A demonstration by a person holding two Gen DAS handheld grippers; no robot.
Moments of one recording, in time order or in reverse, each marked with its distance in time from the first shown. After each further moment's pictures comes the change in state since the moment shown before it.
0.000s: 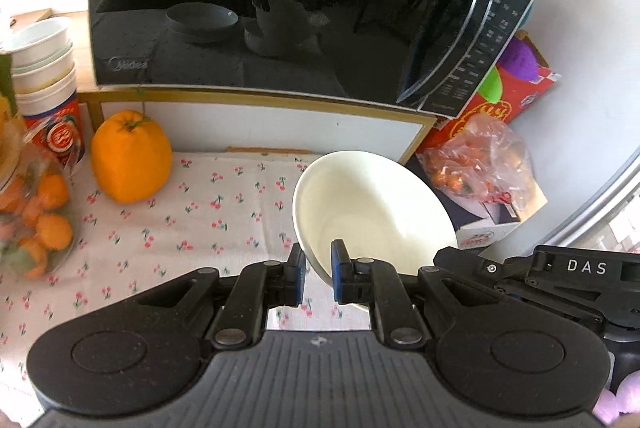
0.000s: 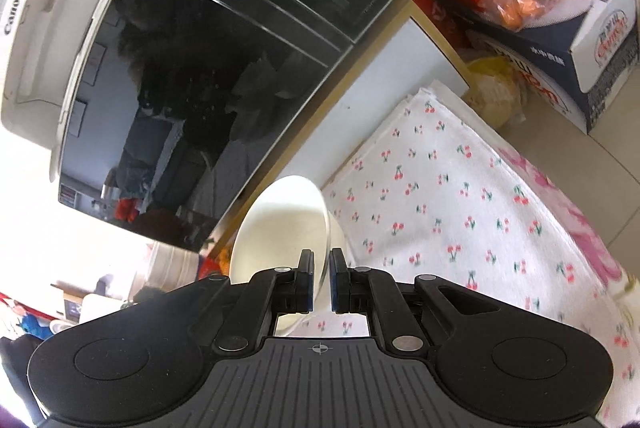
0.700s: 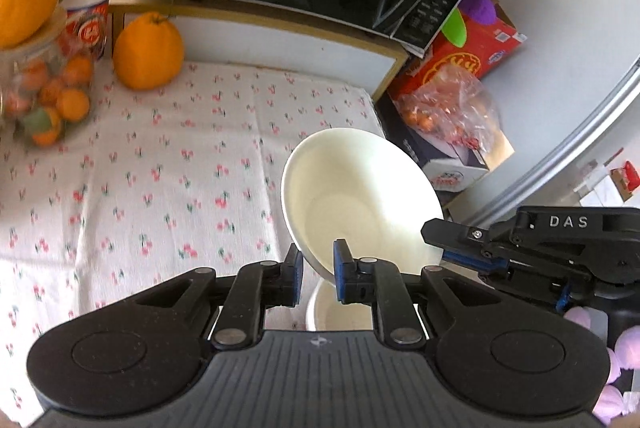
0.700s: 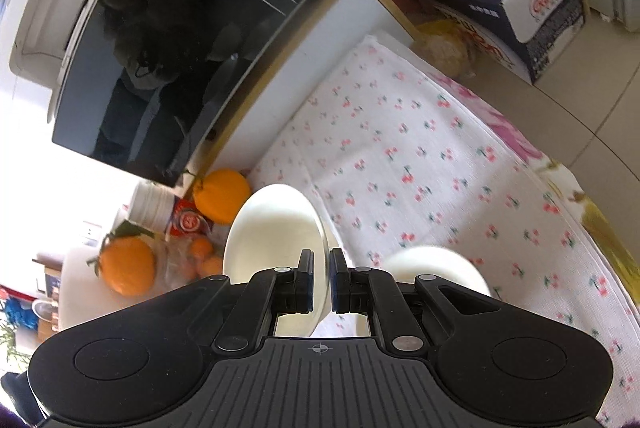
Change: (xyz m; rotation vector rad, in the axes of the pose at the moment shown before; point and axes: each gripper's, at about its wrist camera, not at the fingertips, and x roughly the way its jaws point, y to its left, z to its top) left arm -0.049 0.008 -0.095 -0.044 0.064 -0.086; right arm -0.057 -0.022 -0.080 0.013 0.048 -0.094
